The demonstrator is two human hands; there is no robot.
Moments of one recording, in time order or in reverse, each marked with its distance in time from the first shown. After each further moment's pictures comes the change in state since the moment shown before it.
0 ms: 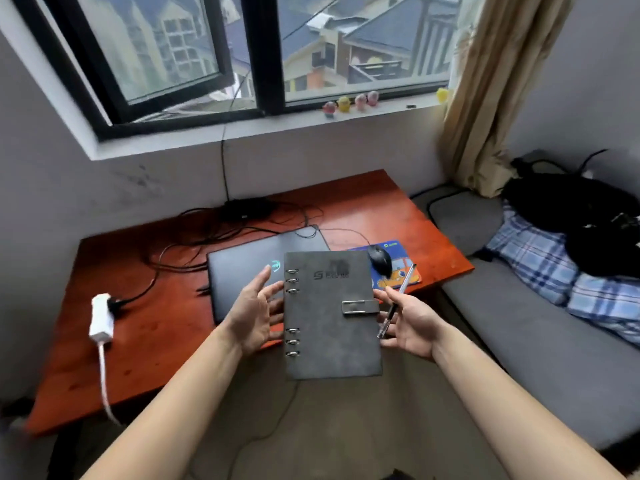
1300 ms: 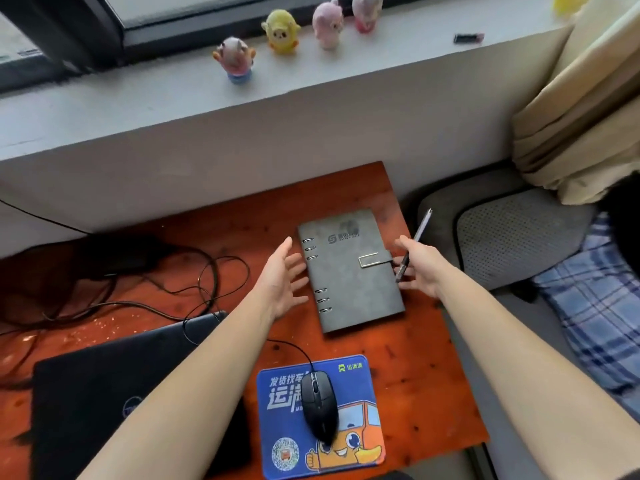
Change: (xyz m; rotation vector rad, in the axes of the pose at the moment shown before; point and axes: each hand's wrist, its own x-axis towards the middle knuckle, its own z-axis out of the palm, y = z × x) left_hand 0.567 0.182 0.140 -0.168 0.349 -0.318; right_hand 0.462 -0.379 -0.231 -0.281 0.299 0.222
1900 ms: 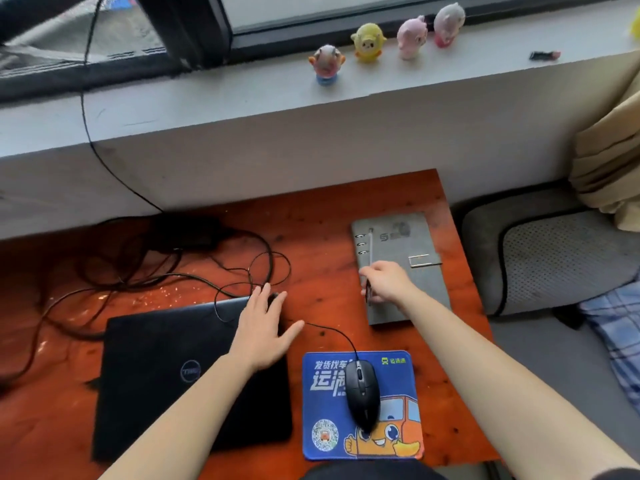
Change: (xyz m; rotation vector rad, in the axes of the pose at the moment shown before) left_hand -0.061 -0.086 -0.158 1.437 0.407 0.569; right_hand -0.038 0.034 0.142 -0.427 -0.099 -0.207
